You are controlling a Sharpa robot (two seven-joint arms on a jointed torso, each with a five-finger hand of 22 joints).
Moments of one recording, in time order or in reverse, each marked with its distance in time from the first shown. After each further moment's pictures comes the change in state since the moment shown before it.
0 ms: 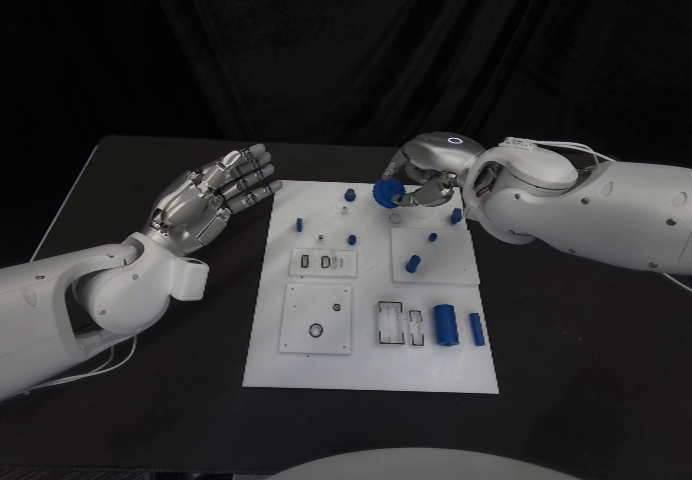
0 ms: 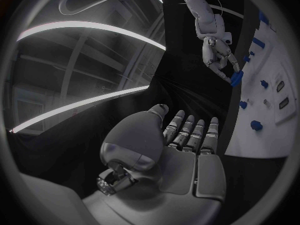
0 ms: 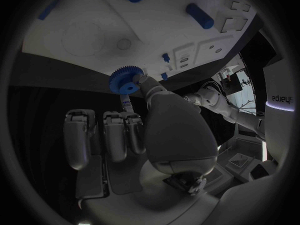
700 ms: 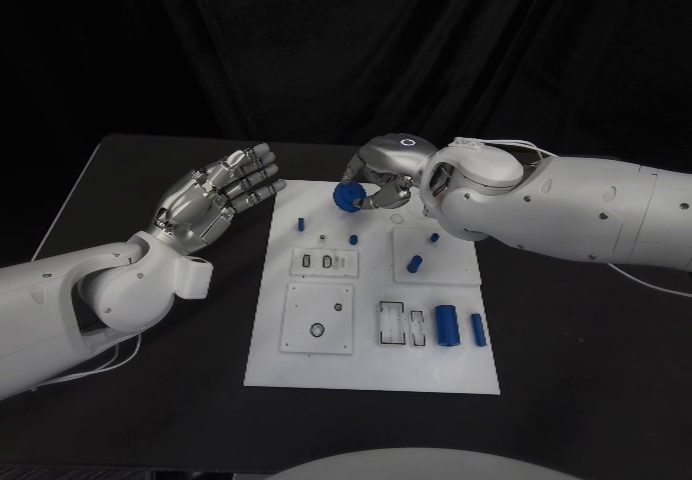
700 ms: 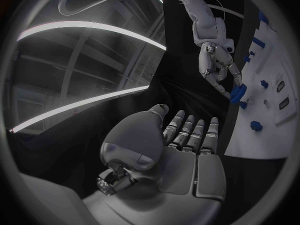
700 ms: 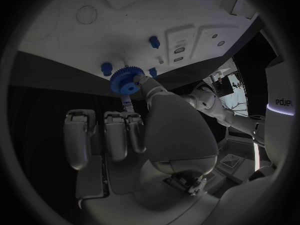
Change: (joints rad) left arm 0.000 0.020 0.000 -0.014 0.000 0.002 0.000; left_hand 0.000 0.000 0.003 -0.003 0.000 0.000 0.000 0.000 0.000 0.000 0.000 0.000 0.000 0.000 0.000 0.000 0.000 0.000 0.000 0.000 0.000 0.000; right arm -0.008 0.157 0.000 -0.085 -0.009 0.010 0.022; right_hand -0.012 0.001 -0.001 -0.001 -0.025 -0.020 -0.020 0.003 0.000 -0.004 -0.004 0.000 0.000 0.000 0.000 0.000 0.000 0.000 -0.004 -0.003 0.004 0.001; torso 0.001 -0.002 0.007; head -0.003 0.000
